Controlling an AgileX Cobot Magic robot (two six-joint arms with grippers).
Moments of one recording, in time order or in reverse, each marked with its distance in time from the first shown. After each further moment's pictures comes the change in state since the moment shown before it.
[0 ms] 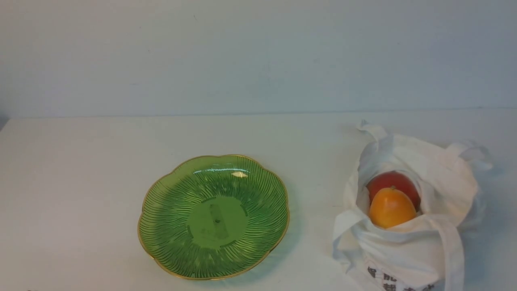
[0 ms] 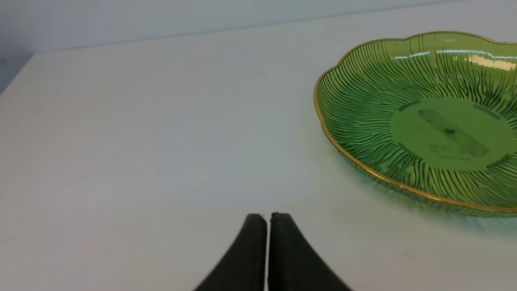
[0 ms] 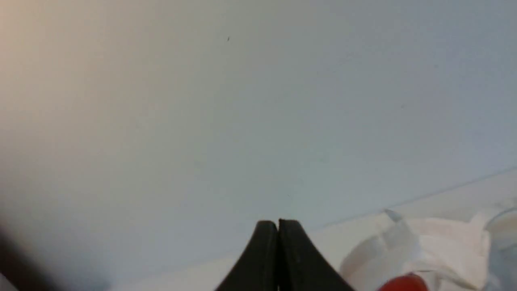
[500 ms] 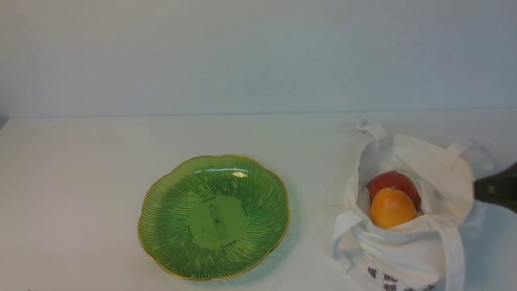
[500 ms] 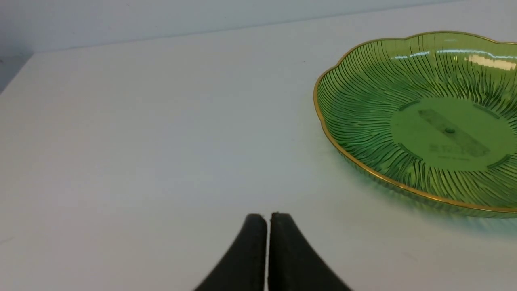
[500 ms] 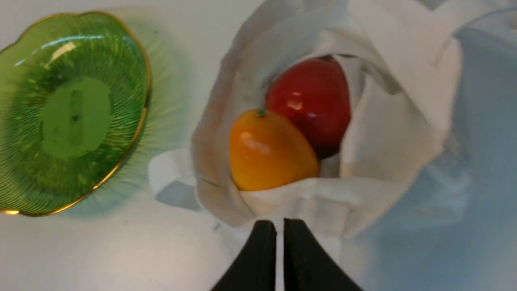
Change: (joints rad) right arm 0.003 0.929 -0.456 -0.160 0.454 -0.227; left arm 0.000 0.000 0.000 0.000 0.000 0.000
